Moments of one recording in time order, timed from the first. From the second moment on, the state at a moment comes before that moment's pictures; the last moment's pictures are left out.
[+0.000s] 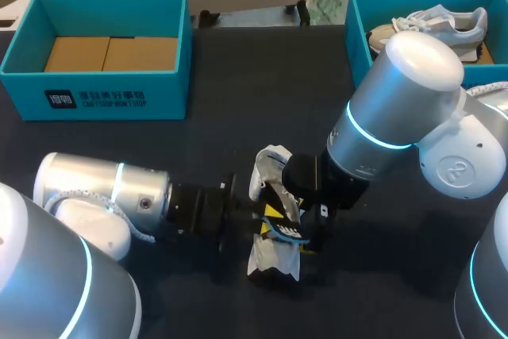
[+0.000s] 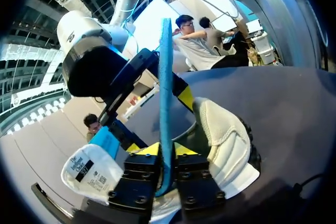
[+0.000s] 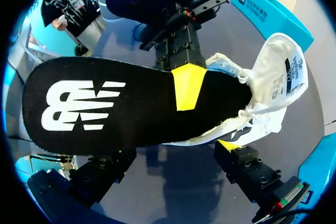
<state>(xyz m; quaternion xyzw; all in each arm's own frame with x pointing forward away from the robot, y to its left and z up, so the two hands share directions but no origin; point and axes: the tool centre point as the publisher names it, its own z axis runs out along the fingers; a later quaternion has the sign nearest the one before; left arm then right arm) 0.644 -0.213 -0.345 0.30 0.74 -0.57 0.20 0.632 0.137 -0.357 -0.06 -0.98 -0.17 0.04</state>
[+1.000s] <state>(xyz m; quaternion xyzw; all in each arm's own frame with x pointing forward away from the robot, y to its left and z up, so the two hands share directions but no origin) 0.641 -0.212 -0.349 0.36 0.71 -0.55 0.26 0.632 0.137 -0.357 -0.06 -0.98 -0.17 0.04</state>
